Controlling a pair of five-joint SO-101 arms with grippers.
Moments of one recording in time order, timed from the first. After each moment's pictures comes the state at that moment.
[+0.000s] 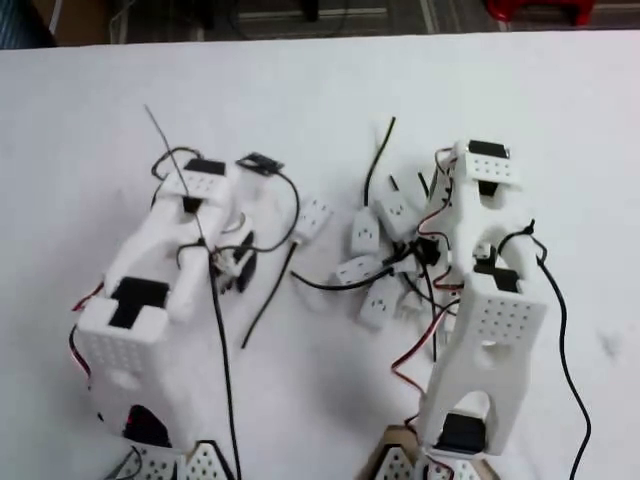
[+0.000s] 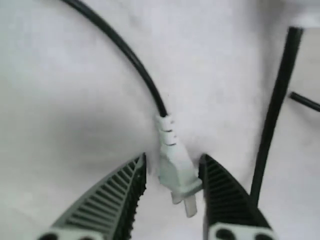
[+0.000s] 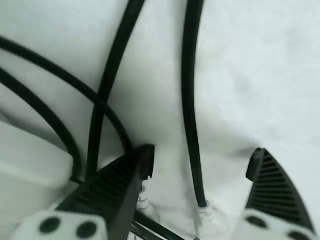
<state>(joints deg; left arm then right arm) 3.3 23.7 7.9 77.8 -16.3 6.1 40.5 -17.2 86.8 -14.5</state>
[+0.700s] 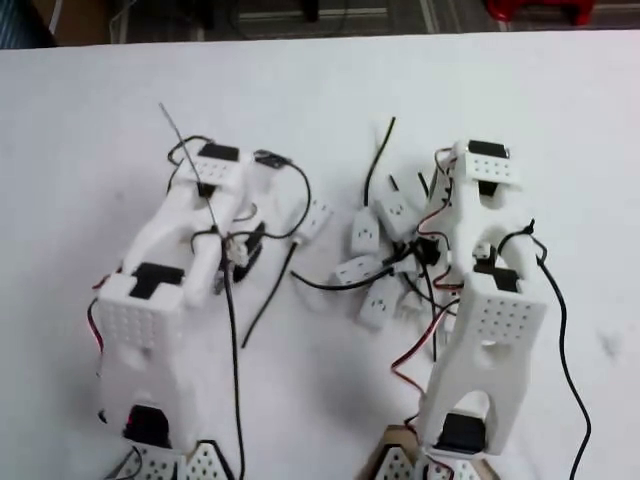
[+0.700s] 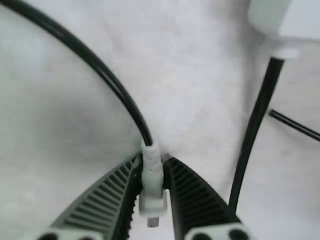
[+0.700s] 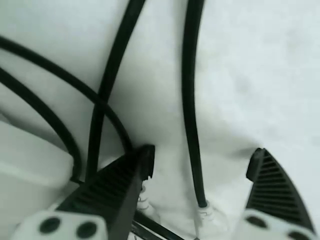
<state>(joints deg) 4.1 35.6 -7.3 88.1 -14.2 6.1 40.5 -17.2 86.8 -14.5</state>
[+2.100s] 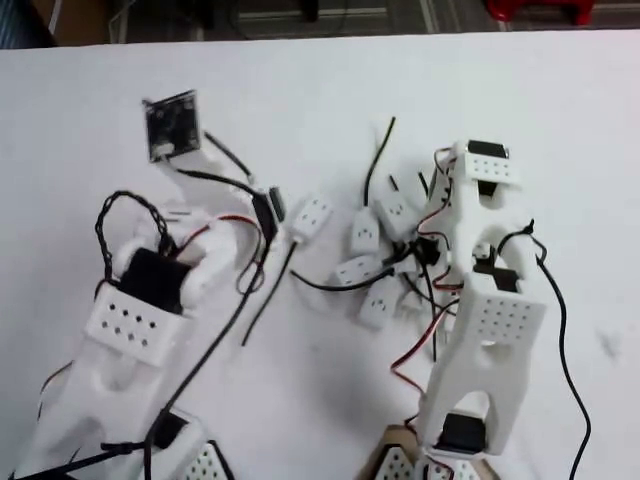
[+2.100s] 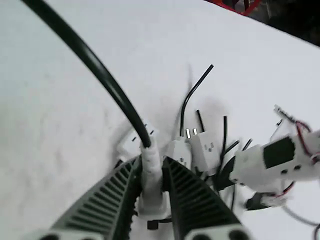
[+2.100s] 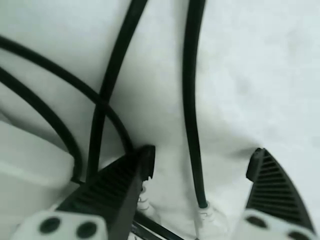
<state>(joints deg) 18.2 -40.9 33.1 57.5 44.2 6.0 40.5 -17.1 86.5 -14.5</state>
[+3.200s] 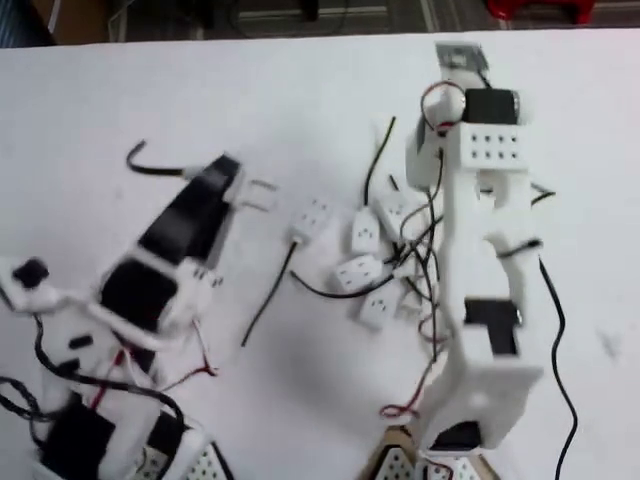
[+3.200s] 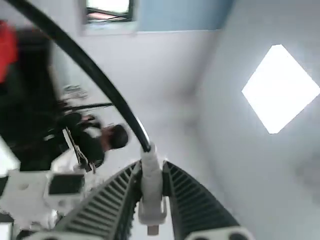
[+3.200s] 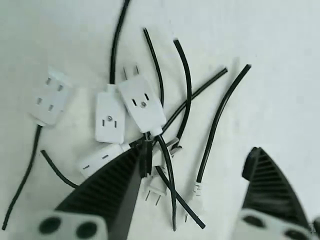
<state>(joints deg) 21.6 -93.1 60.6 18.6 87.7 -3.3 11.2 -30.9 98.4 2.2</state>
